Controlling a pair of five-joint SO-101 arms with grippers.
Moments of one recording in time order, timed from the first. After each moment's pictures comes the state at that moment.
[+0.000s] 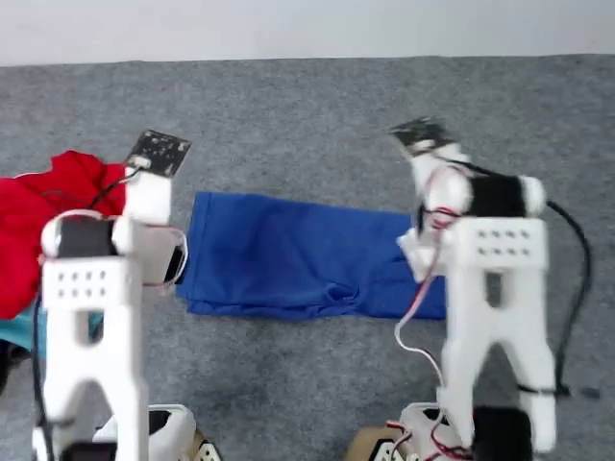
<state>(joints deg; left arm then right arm) -6.2 -22.9 20.5 94.5 -10.9 1.5 -20.6 6.3 100.3 21.1</state>
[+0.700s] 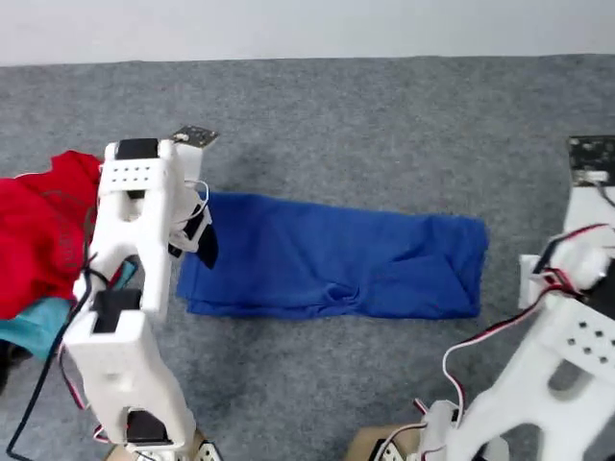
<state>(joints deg) -6.8 27.0 -11.6 95.3 -14.0 31.2 -35.2 6.3 100.4 27.9</state>
